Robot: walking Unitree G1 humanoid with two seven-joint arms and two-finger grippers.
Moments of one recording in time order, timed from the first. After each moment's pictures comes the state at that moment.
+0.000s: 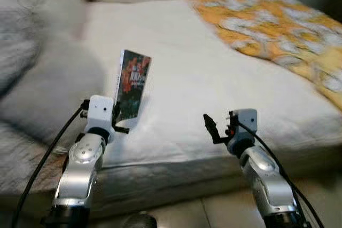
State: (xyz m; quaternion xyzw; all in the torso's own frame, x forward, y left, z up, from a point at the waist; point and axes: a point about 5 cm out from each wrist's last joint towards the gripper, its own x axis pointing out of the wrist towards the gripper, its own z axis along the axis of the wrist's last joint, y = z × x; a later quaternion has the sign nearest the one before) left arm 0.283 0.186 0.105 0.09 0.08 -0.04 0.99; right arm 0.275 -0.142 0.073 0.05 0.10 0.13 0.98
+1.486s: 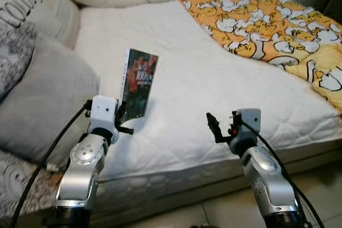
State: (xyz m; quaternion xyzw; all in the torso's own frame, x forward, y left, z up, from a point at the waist) left arm 0.282 0.176 0.107 0.06 0.07 -0.08 0.99; right arm 0.275 -0.148 0.073 0.06 0.10 0.11 0.99
